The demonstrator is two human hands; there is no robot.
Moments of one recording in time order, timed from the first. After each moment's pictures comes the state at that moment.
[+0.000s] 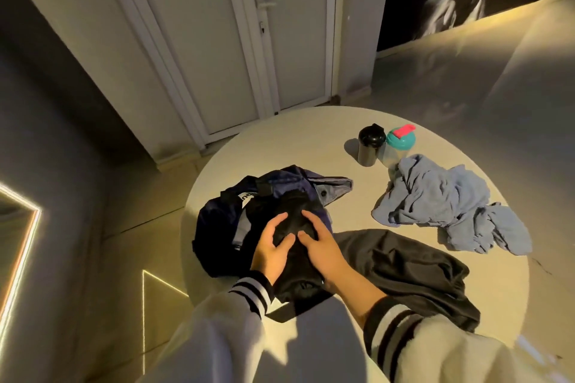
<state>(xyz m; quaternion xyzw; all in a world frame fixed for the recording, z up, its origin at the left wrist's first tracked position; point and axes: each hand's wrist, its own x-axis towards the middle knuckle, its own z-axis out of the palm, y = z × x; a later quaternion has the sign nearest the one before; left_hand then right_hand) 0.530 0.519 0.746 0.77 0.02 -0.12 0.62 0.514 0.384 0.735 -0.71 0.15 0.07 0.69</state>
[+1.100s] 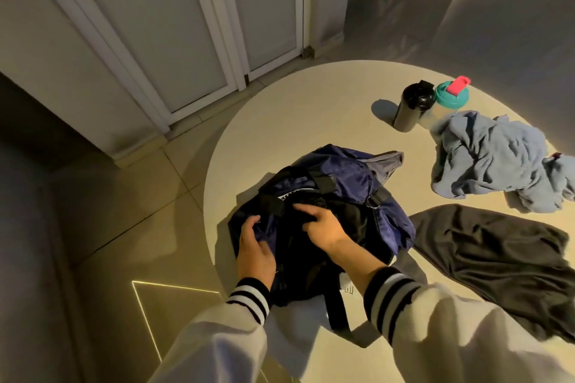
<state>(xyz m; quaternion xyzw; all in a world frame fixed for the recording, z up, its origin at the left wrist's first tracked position) 0.704 0.708 0.650 0.86 0.04 -0.12 0.49 0.696 0.539 0.664 -0.73 0.28 0.13 0.61</state>
